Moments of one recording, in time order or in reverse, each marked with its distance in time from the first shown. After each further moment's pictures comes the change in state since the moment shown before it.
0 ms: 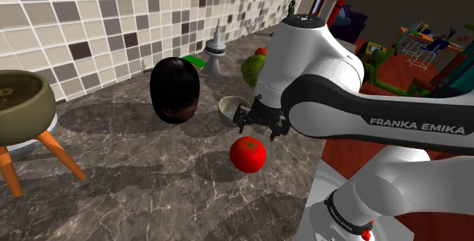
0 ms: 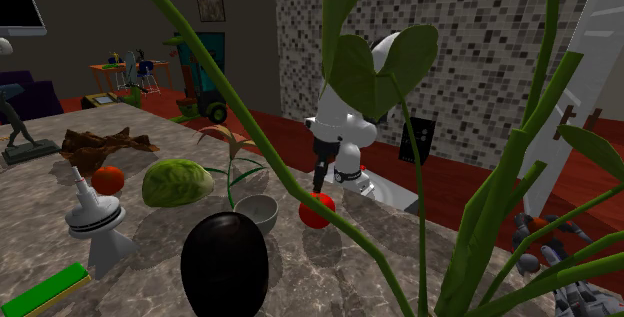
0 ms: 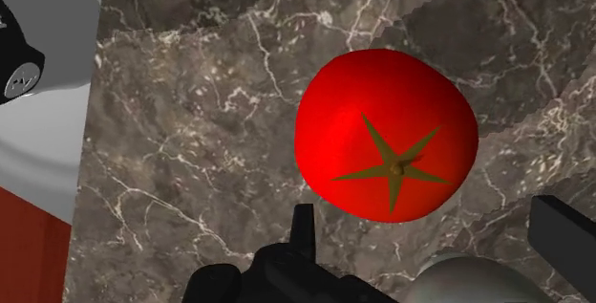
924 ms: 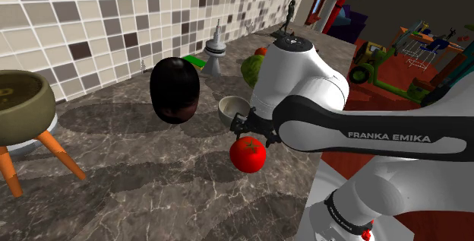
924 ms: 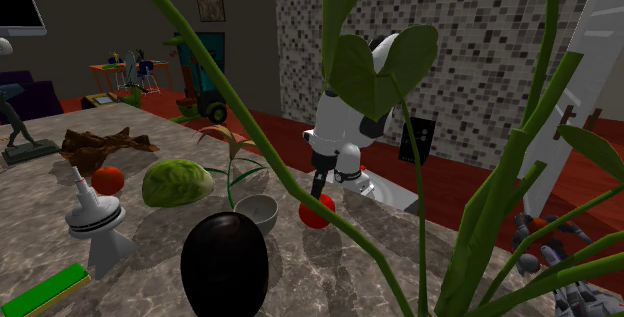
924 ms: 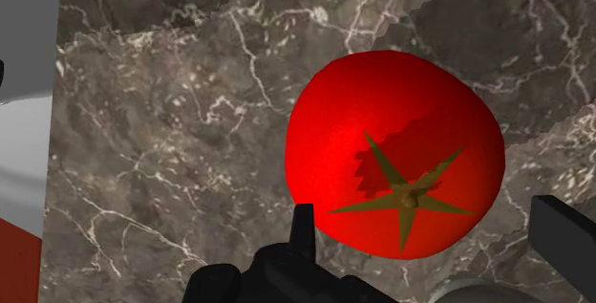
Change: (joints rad) arm -0.015 0.055 0.050 -0.067 0.018 0.126 0.018
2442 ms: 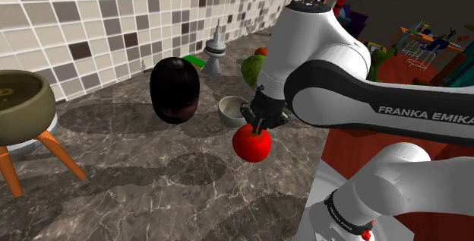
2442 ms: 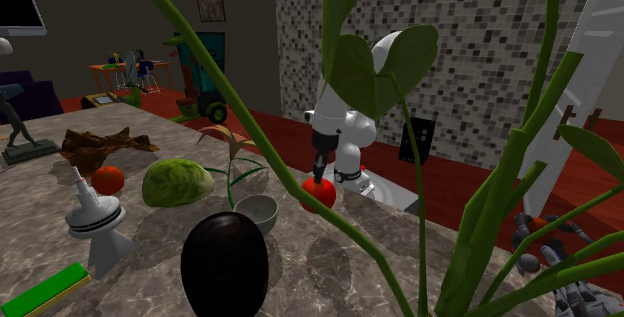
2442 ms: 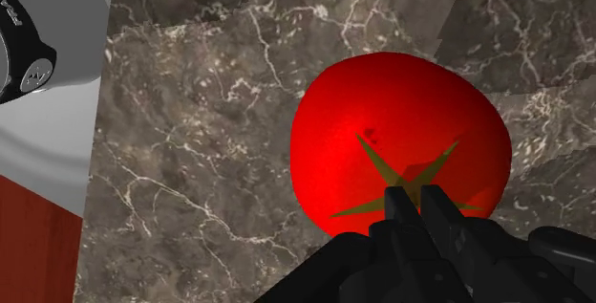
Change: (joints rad) arm 0.003 -0.067 -0.070 0.113 -0.034 -0.180 -0.016
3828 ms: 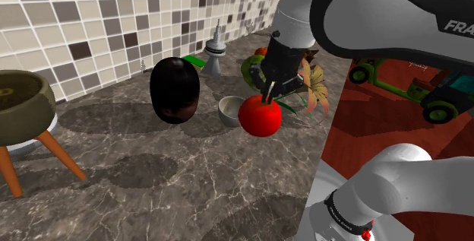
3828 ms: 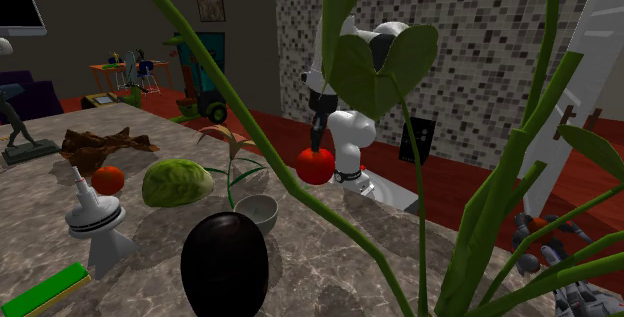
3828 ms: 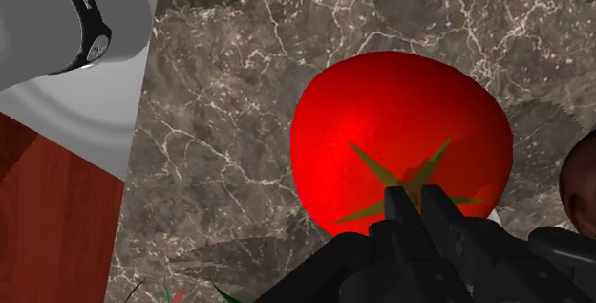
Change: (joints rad) arm -0.040 0.014 -0.087 0.275 -0.074 -0.262 -0.024
